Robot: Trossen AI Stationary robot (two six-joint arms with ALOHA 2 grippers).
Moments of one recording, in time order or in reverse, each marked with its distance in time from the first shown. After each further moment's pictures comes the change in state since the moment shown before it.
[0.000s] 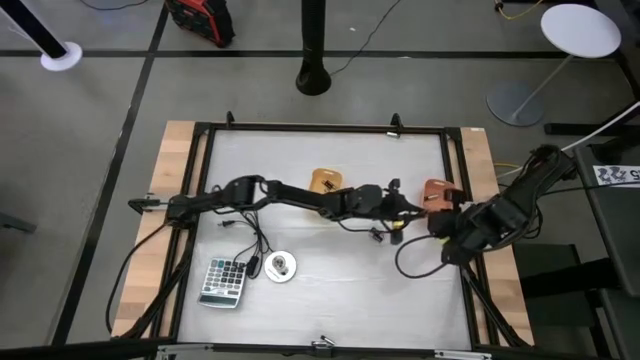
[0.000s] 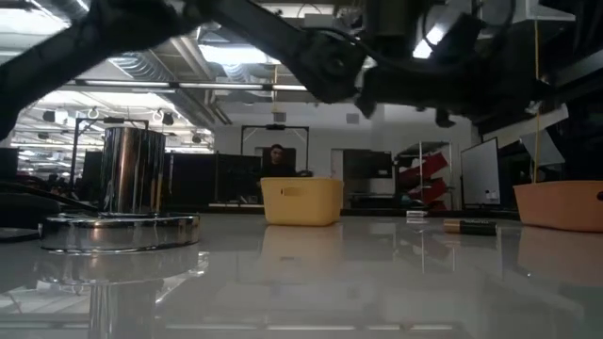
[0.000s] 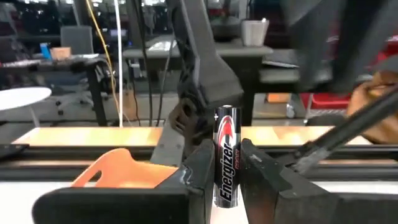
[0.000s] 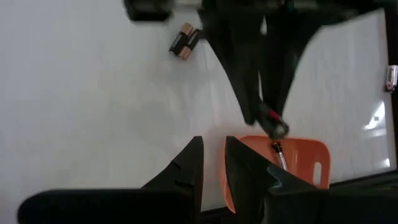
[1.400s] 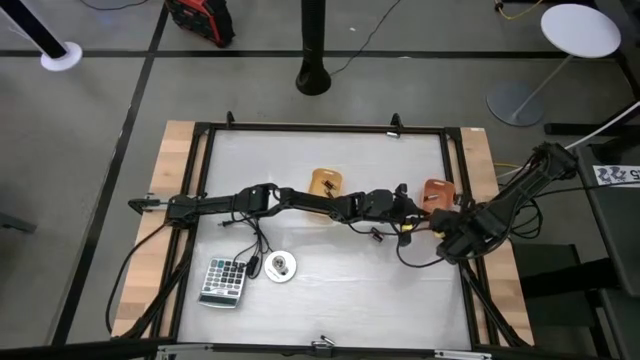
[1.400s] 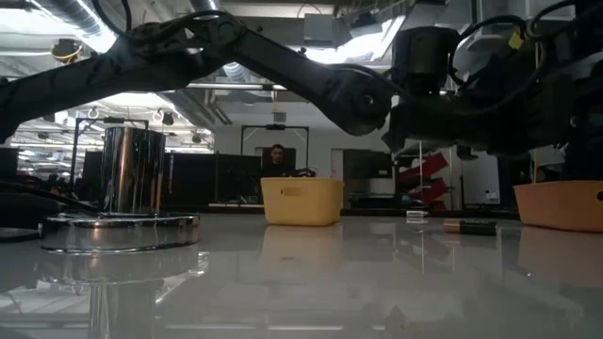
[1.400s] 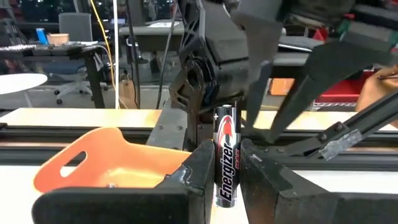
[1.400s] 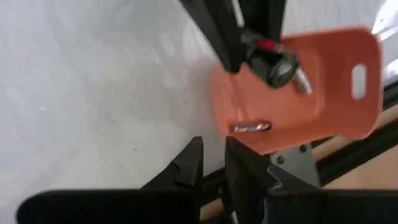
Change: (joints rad) left arm 0.016 0.256 0.338 -0.115 0.000 -0.013; right arm 0.005 -0.098 -0.396 0.069 -0.114 0.323
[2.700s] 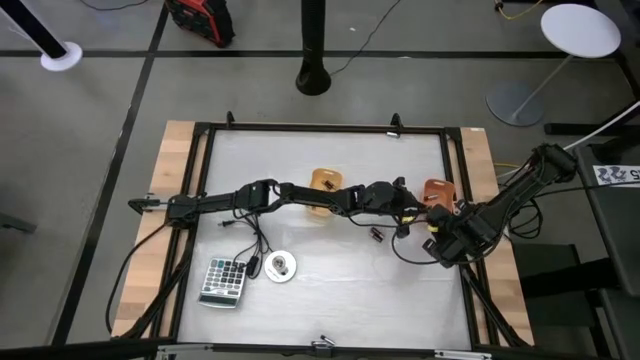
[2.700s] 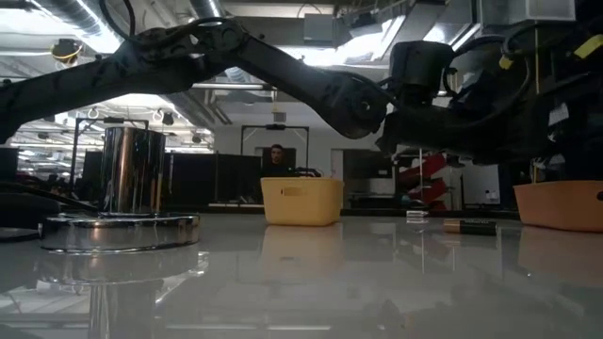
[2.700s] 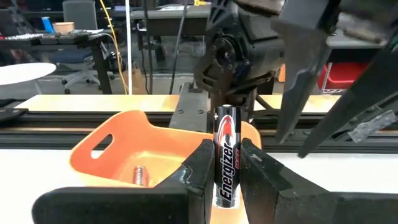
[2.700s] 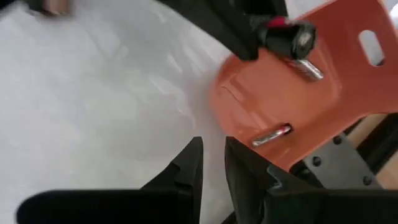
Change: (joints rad) left arm 0.039 0.000 0.000 -0.056 0.019 0.024; right arm -0.001 0.042 -0.083 0.111 0.083 0.344
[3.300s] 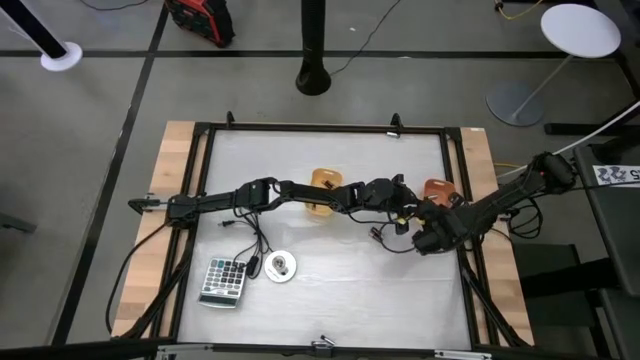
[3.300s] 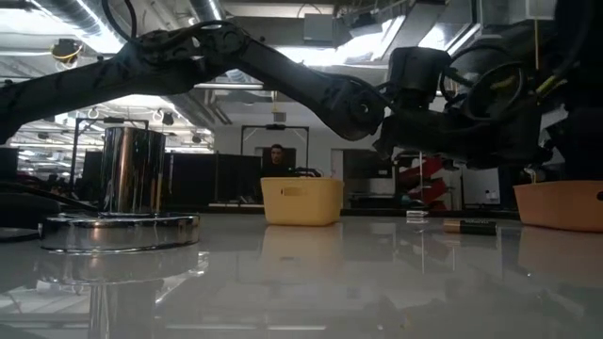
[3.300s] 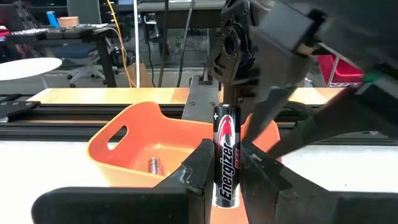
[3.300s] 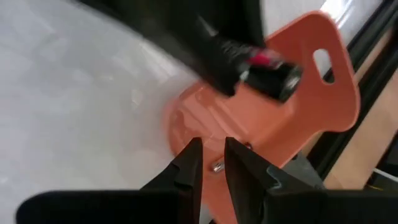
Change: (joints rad) left arm 0.012 -0.001 0.000 -0.024 0.000 0.011; right arm -0.229 0.159 -0.005 0.008 0.036 -0.176
